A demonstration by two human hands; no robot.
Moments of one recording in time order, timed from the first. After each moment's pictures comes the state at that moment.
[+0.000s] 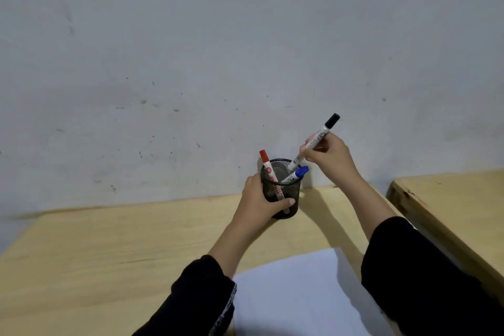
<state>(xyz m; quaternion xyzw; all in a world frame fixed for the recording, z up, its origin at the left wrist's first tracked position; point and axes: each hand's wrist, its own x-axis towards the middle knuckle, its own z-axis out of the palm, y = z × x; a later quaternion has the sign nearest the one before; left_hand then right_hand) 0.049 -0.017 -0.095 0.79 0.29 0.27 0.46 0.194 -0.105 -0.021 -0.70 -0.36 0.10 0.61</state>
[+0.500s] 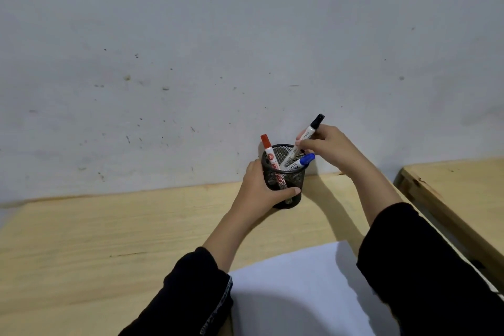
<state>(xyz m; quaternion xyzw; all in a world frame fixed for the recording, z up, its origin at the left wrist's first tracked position) 0.058 -0.005 -0.101 0.79 0.25 0.29 0.47 0.210 -0.087 -0.028 -0.76 -0.40 0.17 0.49</state>
